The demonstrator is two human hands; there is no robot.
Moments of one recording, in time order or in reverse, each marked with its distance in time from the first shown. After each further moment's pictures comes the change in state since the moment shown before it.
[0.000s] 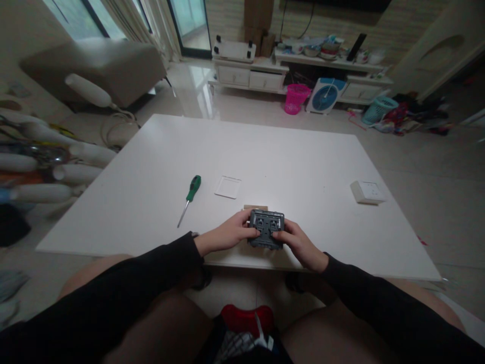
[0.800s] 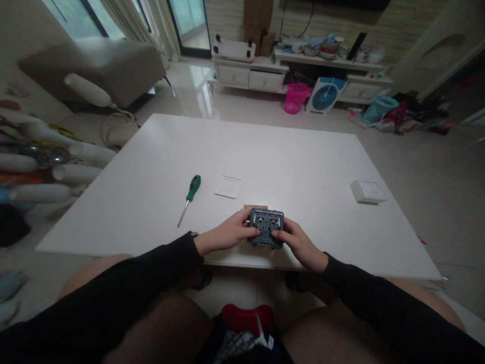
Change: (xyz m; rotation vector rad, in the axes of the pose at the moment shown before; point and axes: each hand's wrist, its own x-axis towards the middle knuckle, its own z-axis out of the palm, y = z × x) left_hand -0.001 0.002 0.002 -0.040 0.001 -0.012; right_hand 0.000 0.000 -0.002 -0.094 -0.013 -0.034
